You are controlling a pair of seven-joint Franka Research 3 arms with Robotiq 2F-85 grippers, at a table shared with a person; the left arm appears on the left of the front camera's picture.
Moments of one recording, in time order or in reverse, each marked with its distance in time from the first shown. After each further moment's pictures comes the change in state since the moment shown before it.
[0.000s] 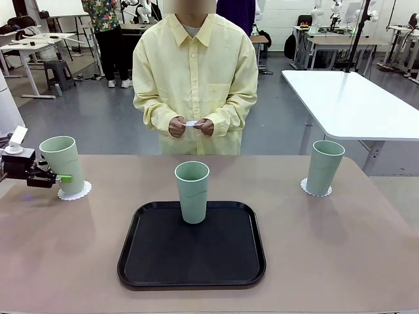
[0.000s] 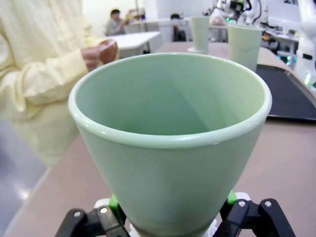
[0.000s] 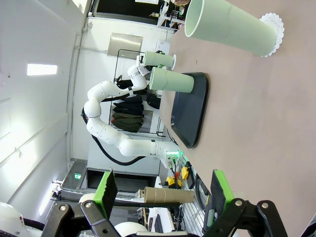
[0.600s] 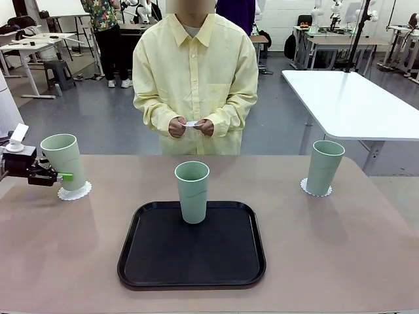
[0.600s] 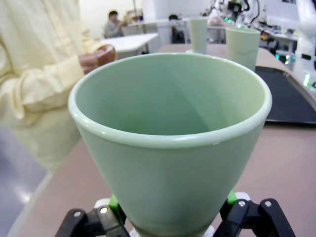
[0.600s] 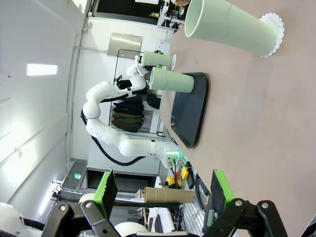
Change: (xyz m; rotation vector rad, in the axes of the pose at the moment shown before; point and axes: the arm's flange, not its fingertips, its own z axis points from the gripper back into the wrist) left arm 0.010 -0.002 -0.004 -0.006 -0.001 -0.015; right arm 0.000 0.000 0.000 0.000 0.000 0.000
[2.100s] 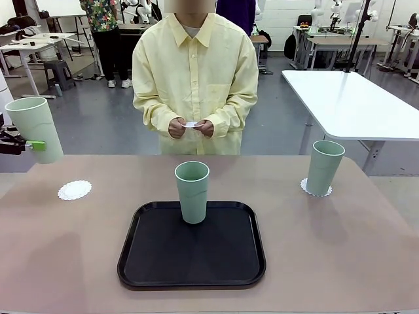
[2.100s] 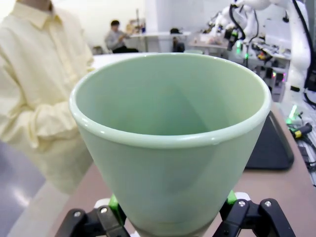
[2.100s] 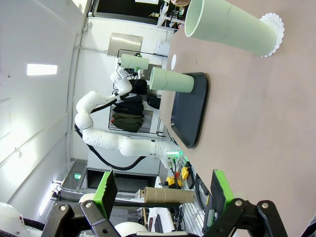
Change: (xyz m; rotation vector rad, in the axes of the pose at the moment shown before) left arm 0.109 -0.028 0.060 0.003 -0.040 0.049; right arm 0.000 0.000 0.000 0.000 0.000 0.000
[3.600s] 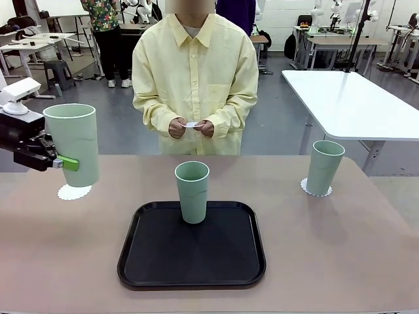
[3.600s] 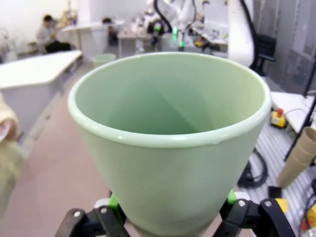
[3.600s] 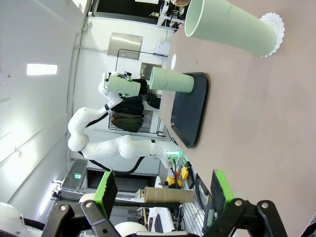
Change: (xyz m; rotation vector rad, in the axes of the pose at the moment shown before) left arm 0.078 -0.122 -0.115 -0.294 0.083 -0.002; right arm 0.000 0.000 0.000 0.000 0.000 0.000
